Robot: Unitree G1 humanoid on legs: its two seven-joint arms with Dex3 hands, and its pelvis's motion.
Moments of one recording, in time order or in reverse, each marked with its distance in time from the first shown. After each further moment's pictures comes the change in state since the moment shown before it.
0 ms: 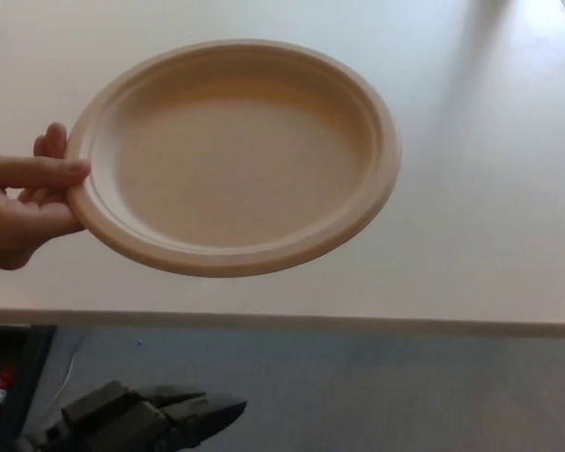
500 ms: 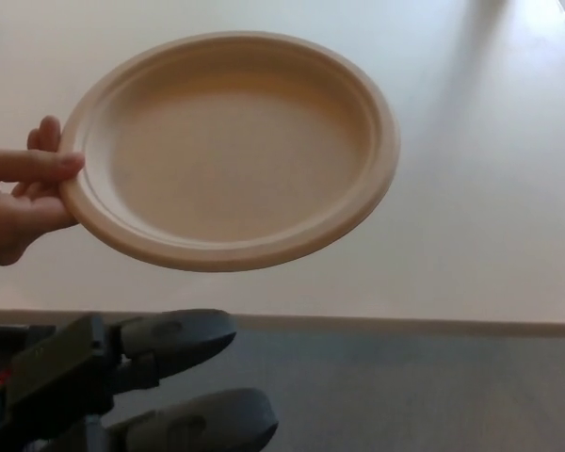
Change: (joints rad) left_arm -0.099 -0.104 0.050 -0.247 -0.114 -0.141 -0.006; right_arm -0.027 -0.001 0.009 0.003 -0.005 0.003 0.001
